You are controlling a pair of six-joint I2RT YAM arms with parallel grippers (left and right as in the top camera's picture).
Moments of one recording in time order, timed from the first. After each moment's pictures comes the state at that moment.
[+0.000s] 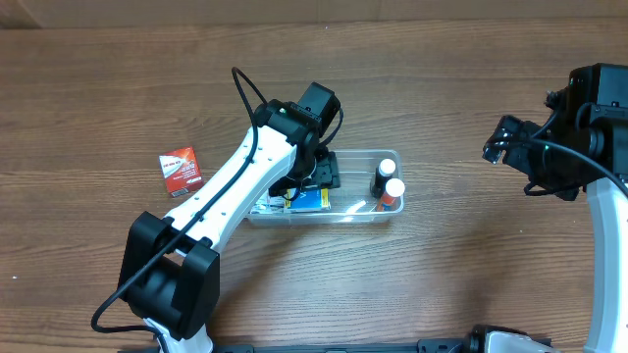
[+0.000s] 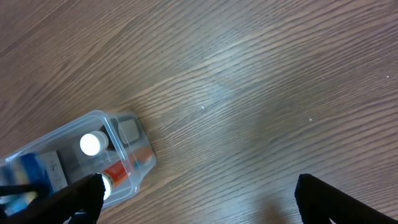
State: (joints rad) left arm -0.55 1.87 1.55 -1.15 0.07 -0.68; right arm -0.14 1.39 1.56 -1.39 -0.10 0.33
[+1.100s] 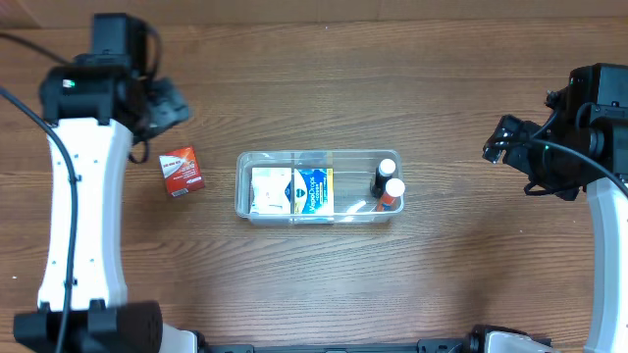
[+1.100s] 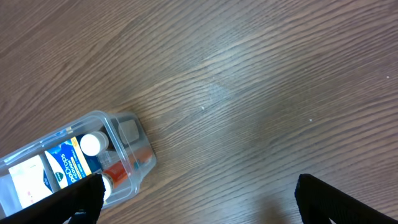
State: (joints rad) left arm 0.04 1.67 1.83 -1.38 -0.24 -0.57; right arm -0.14 1.39 1.56 -1.38 -0.10 0.33
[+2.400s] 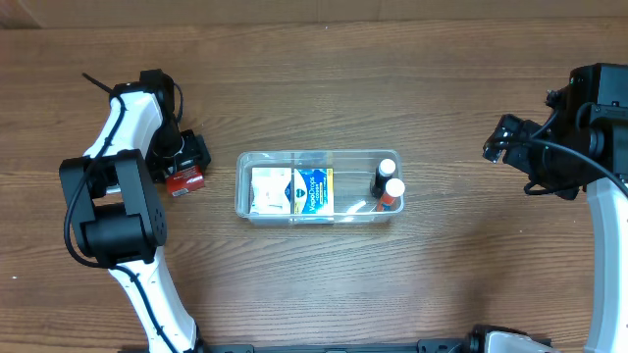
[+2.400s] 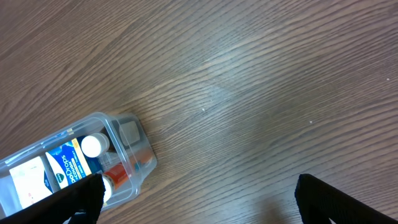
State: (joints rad) left arm 0.13 2.19 1.63 -1.11 -0.03 -0.31; right arm -0.14 1.39 1.56 -1.38 -0.10 0.33
